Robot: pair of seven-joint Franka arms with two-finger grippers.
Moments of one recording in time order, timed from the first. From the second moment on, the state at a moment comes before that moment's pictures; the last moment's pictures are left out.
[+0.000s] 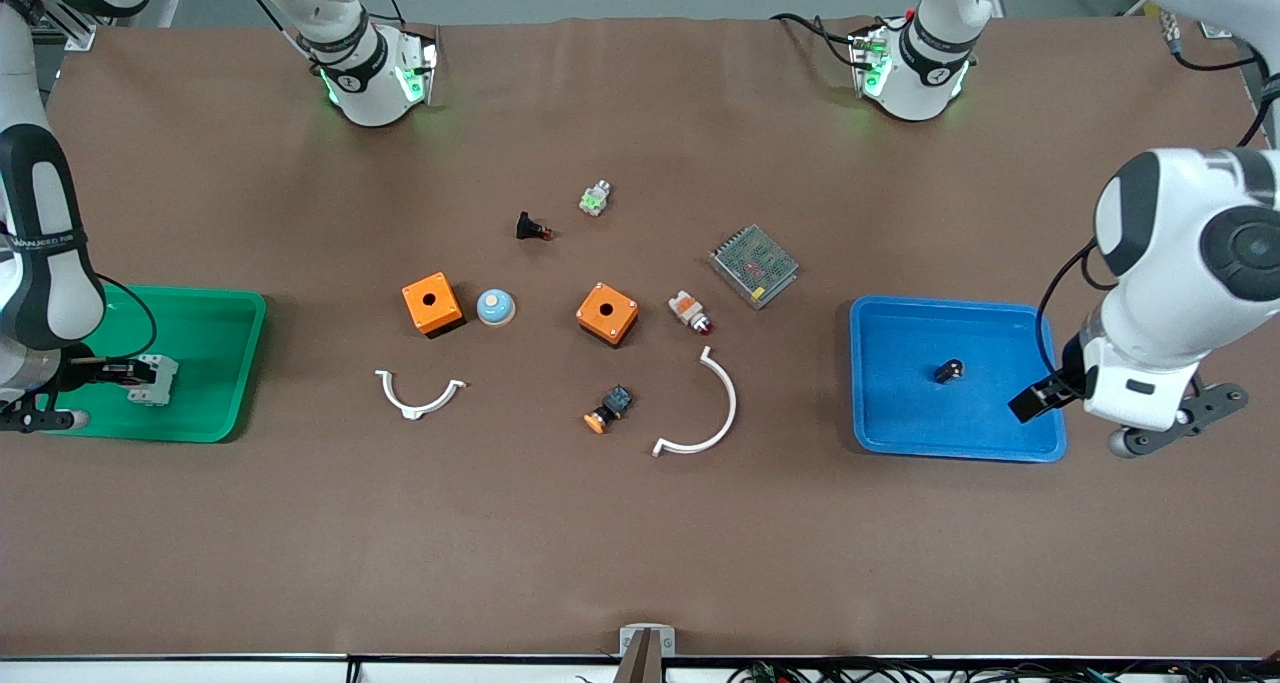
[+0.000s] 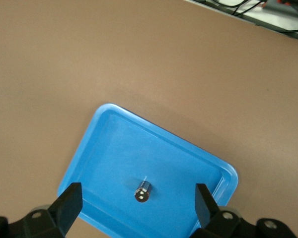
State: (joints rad) left arm -0.05 0.32 -0.06 -1.56 0.20 1.97 -0.54; right arm -0.44 0.66 0.00 -1.62 -0.08 2.16 -0.40
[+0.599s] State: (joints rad) left arm -0.05 0.11 -0.06 -1.55 0.12 1.73 -0.37; right arm -0.43 0.49 0.02 -1.57 -0.08 1.94 -0.40
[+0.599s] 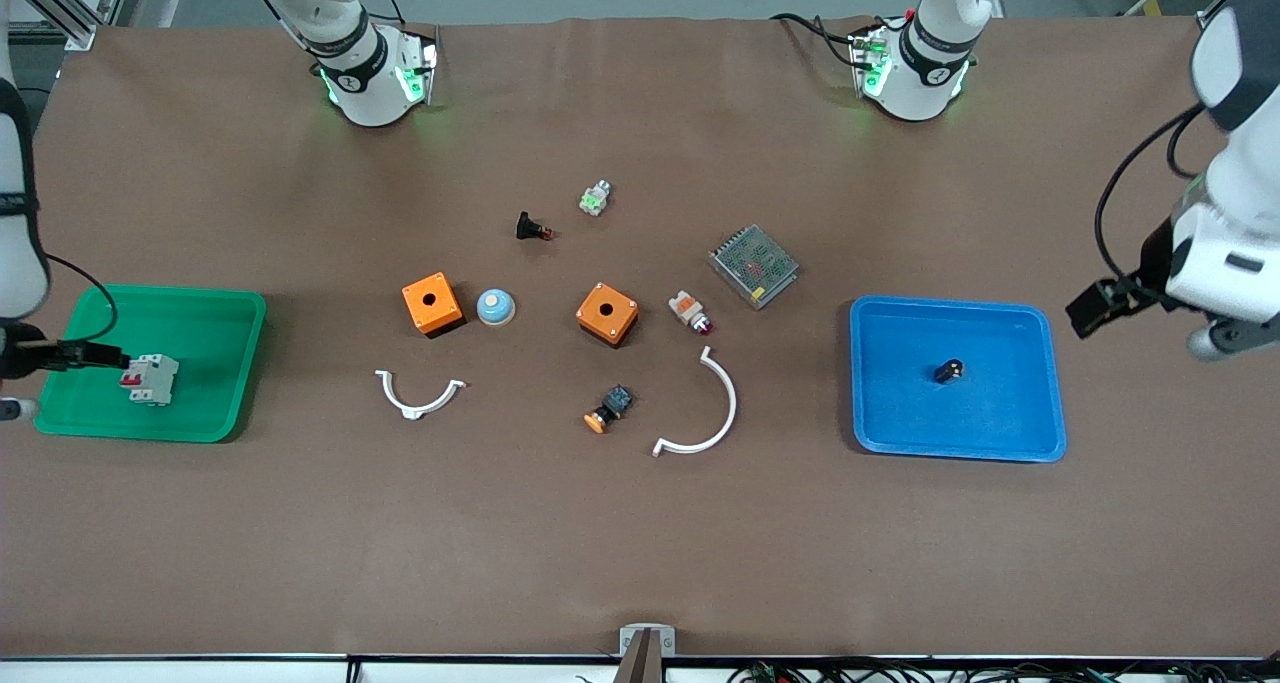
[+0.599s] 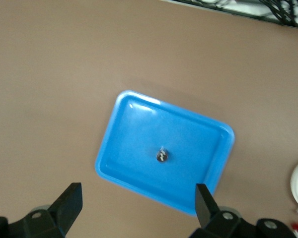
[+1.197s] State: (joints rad) left arm -0.03 -0.01 -0.05 -1.55 0.02 1.53 -0.23; right arm -0.34 0.22 0.03 -1.60 -0.07 1.71 -0.33
